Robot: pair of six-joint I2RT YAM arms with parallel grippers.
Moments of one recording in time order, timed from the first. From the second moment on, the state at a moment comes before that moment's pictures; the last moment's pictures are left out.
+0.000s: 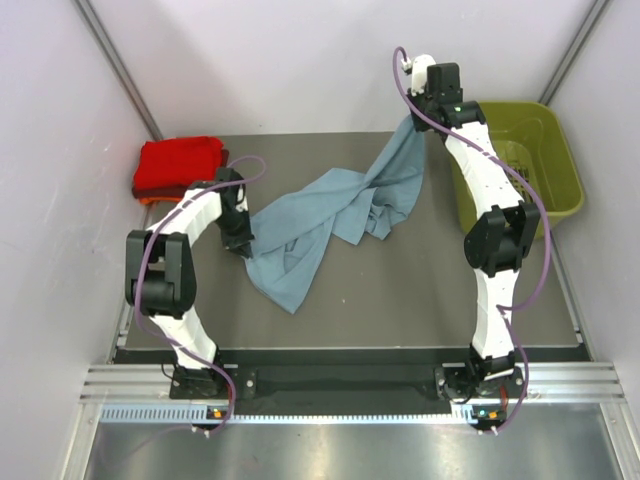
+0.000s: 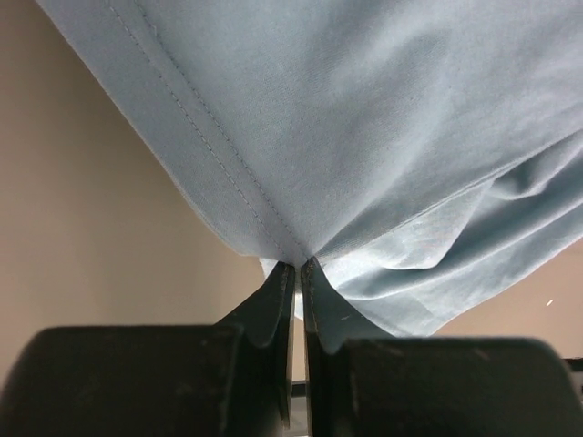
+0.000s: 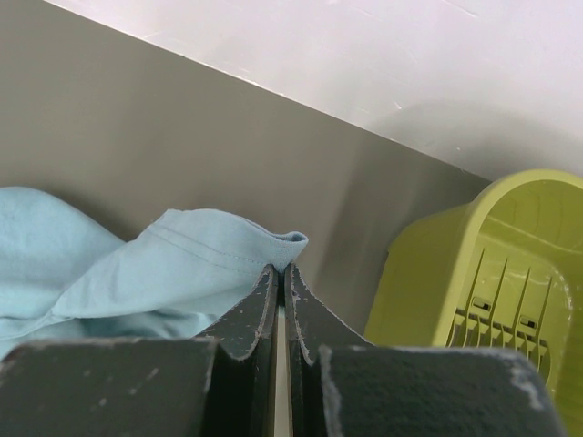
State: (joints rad) left arm -0.11 1.78 1.29 -0.90 0.12 -0.31; right arm 0.24 2.17 2.31 -0.68 0.05 -0.24
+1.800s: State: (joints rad) left arm -0.26 2.14 1.80 -1.08 -0.04 0.07; right arm 0.15 1.93 2.11 -0.67 -0.13 -0.13
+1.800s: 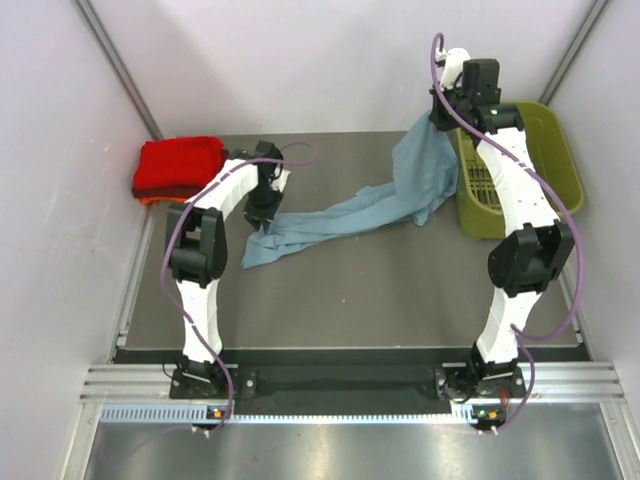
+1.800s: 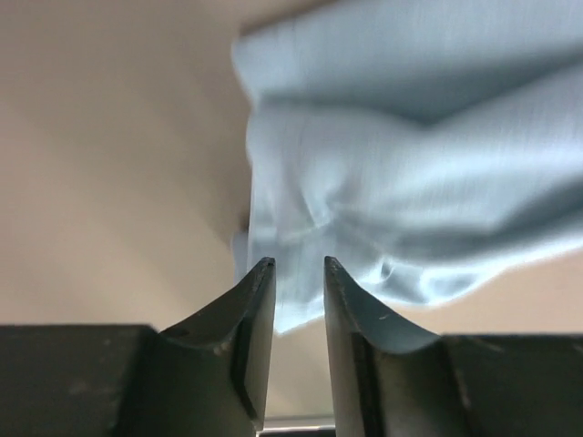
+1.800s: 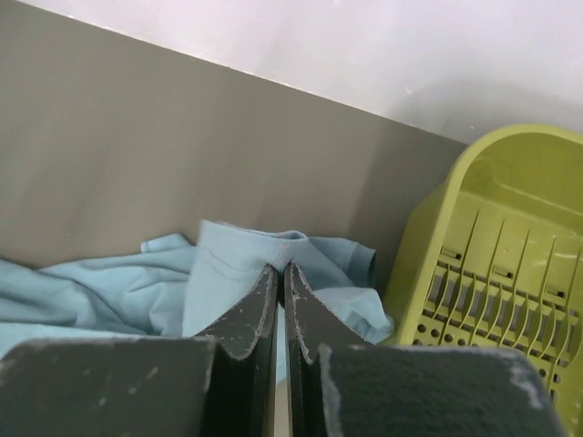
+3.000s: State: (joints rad) left arm -0.23 2.19 1.85 -1.07 -0.02 0.04; right arm 0.18 1.93 2.10 -0.67 -0.07 -0.17
